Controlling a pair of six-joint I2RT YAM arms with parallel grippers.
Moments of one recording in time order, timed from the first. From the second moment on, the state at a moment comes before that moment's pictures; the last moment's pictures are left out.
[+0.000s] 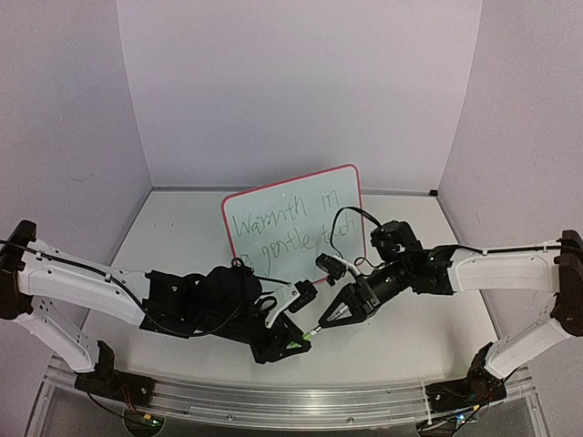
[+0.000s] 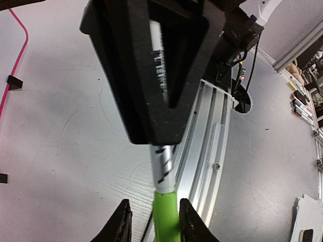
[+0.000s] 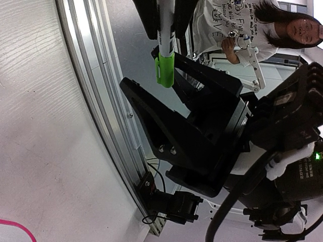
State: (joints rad) left arm -1.37 1.45 0.88 -0.03 0.12 -0.31; right arm 0.82 1.43 0.79 -0.06 -1.09 0.60
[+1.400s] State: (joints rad) left arm -1.28 1.47 0.86 -0.01 0.34 -0.40; right arm 0.87 1.49 0.81 -0.02 -1.05 0.65
